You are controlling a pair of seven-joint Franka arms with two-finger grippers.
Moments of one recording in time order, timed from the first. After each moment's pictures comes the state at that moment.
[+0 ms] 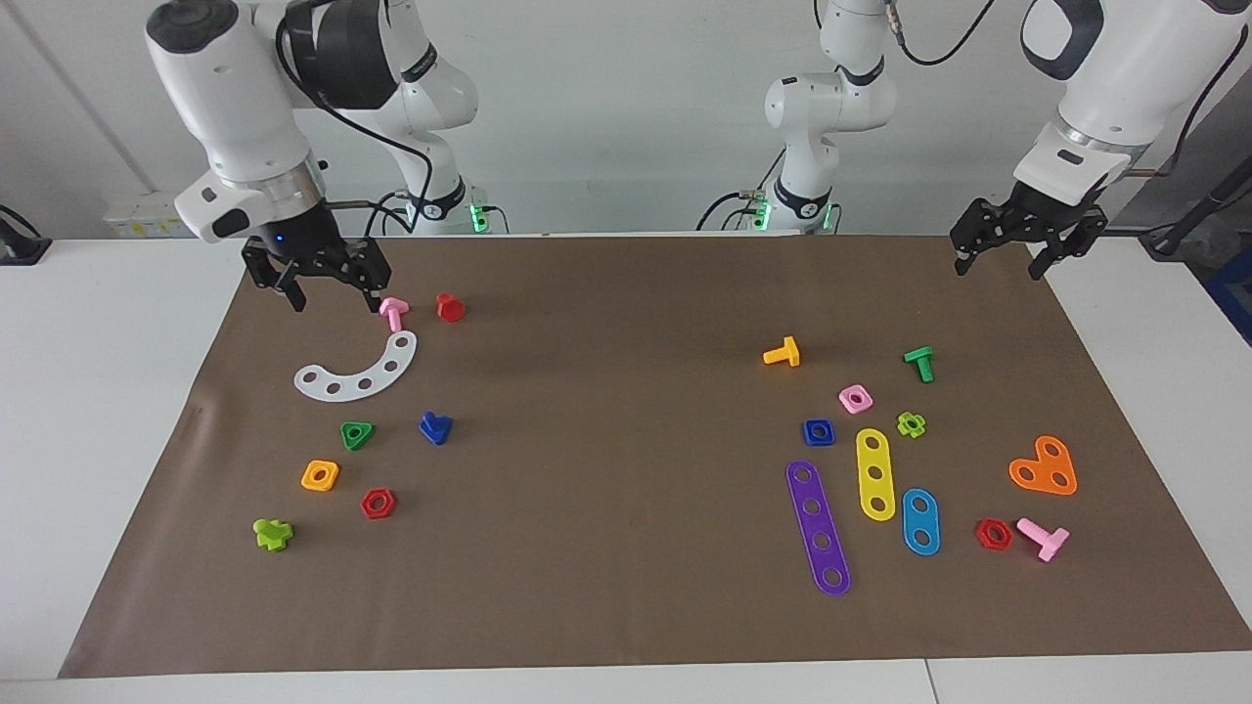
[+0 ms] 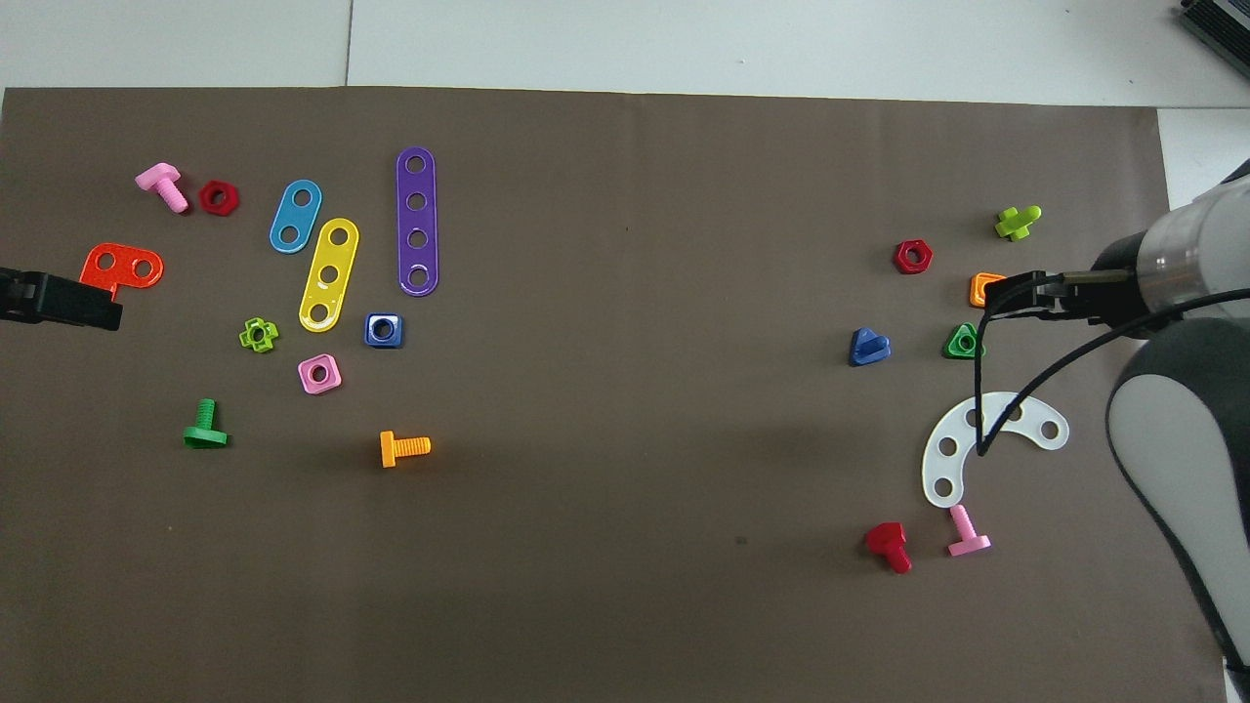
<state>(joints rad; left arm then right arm) -0.03 -0.02 0.03 -1.60 0.00 1.62 0.17 0.10 -0.01 -0.04 -1.77 -0.01 1.81 0.11</state>
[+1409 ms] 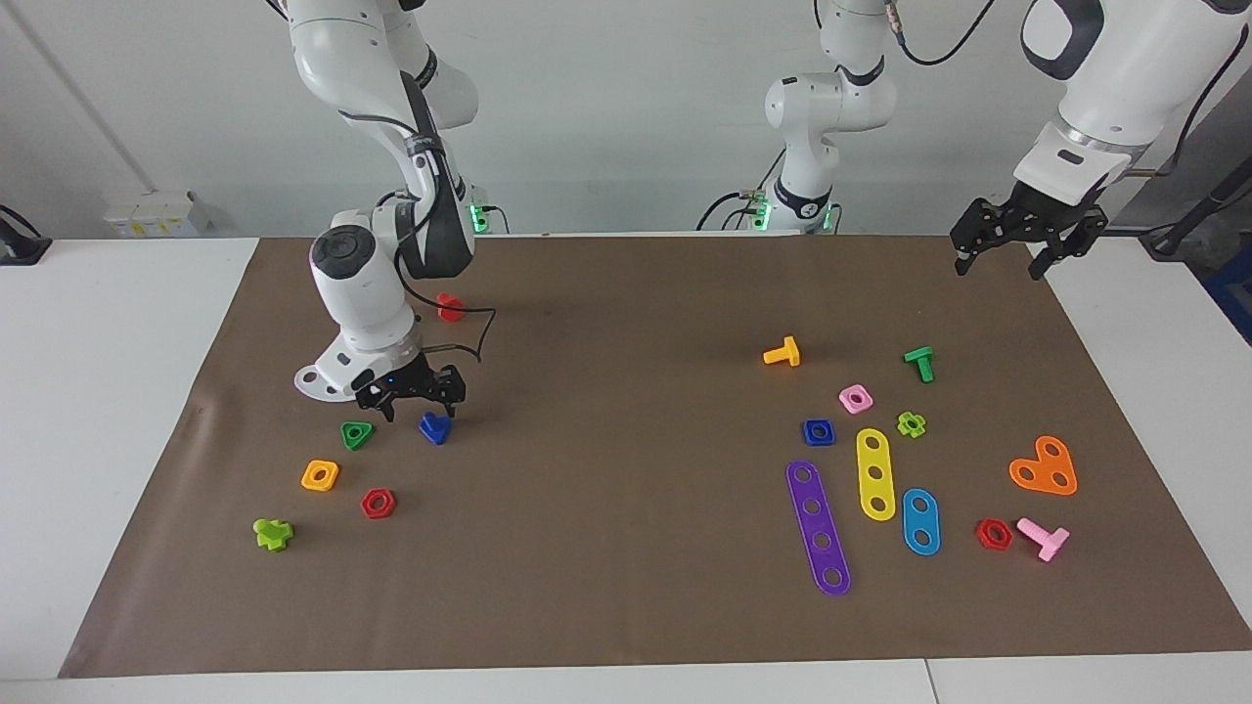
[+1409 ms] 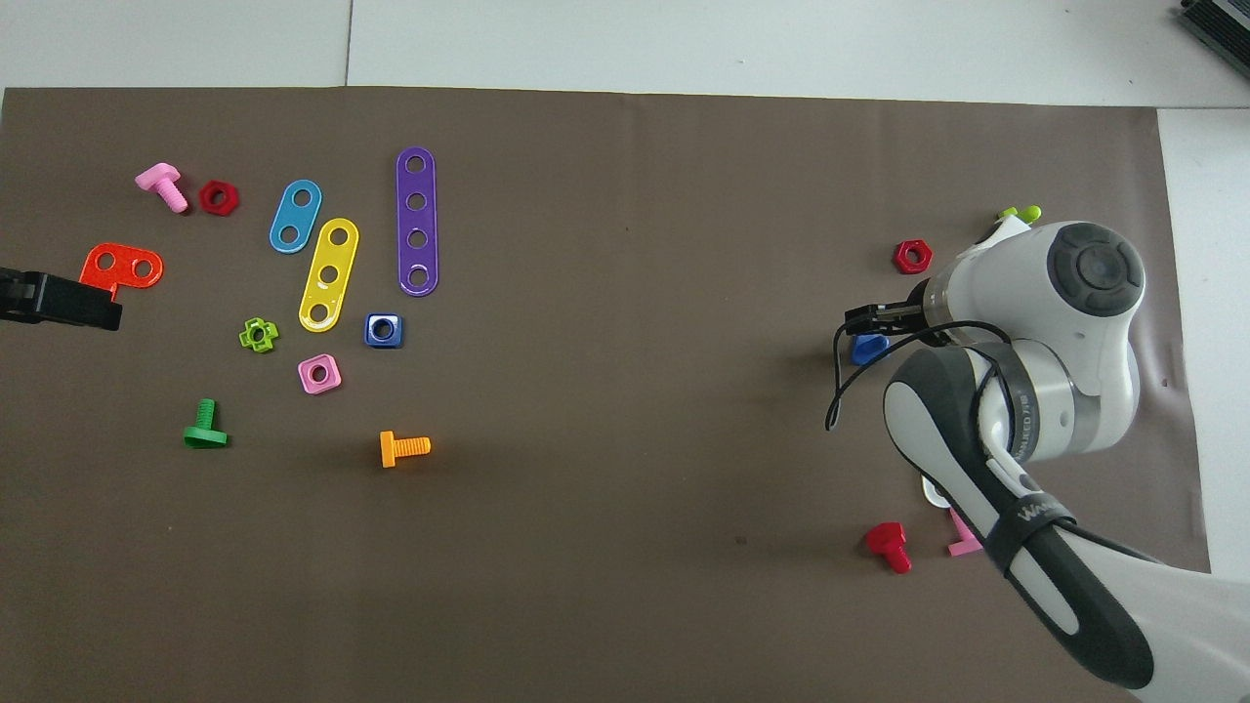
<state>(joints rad) -0.03 -0.02 0.03 -1.60 0.00 1.62 0.17 0.10 0.21 0.02 -2.09 -0.01 2.37 0.08</state>
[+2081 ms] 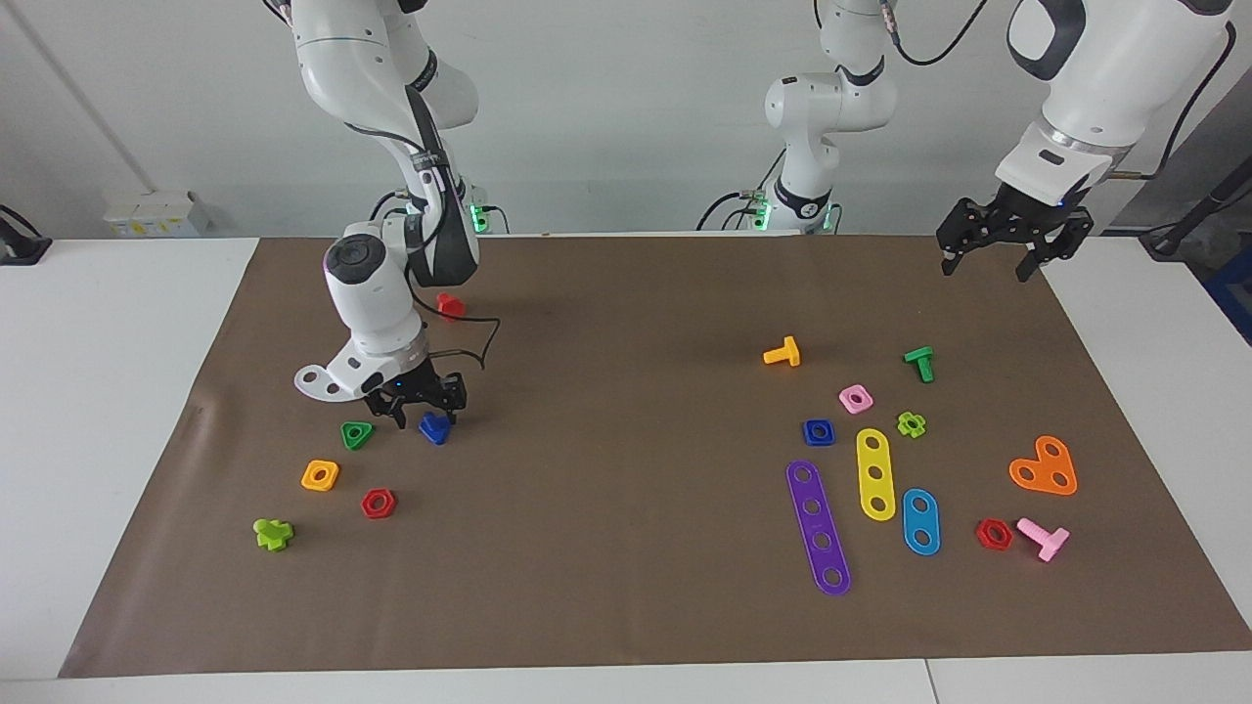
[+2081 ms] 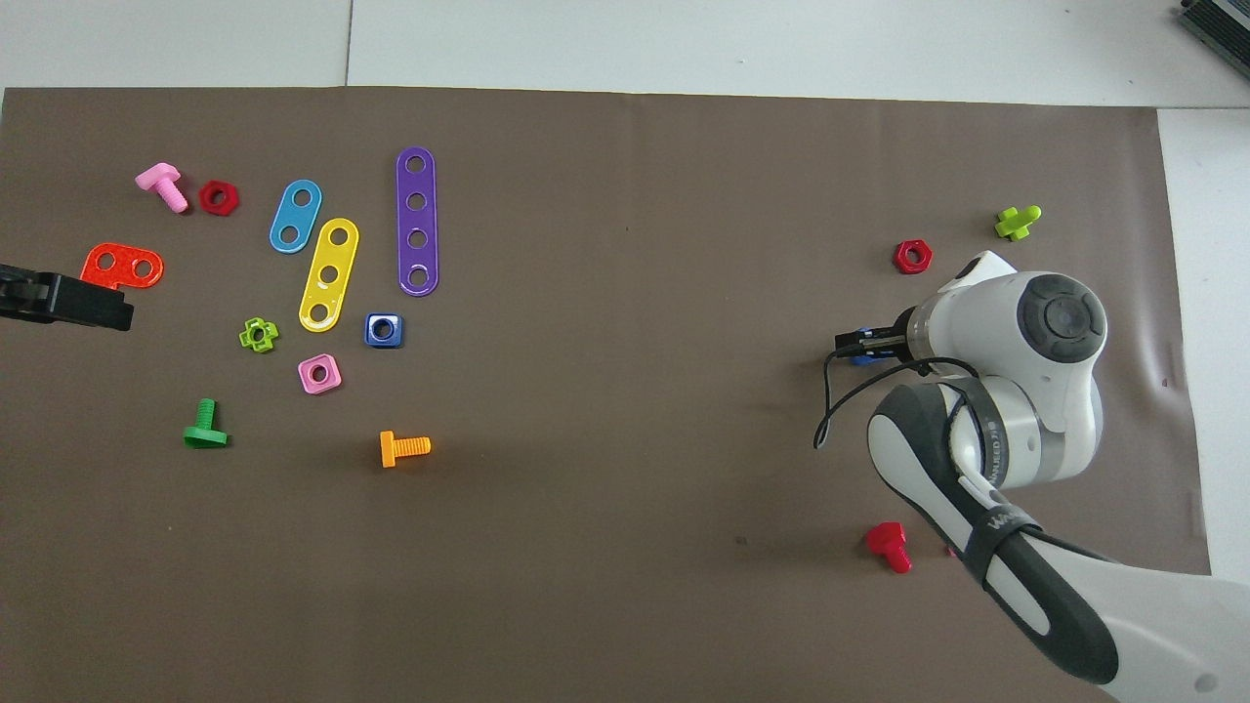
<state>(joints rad) -0.05 -0.02 0.01 -1.60 0.00 1.62 0.17 0.10 0.22 0.02 -2.15 -0.01 2.48 0.06</state>
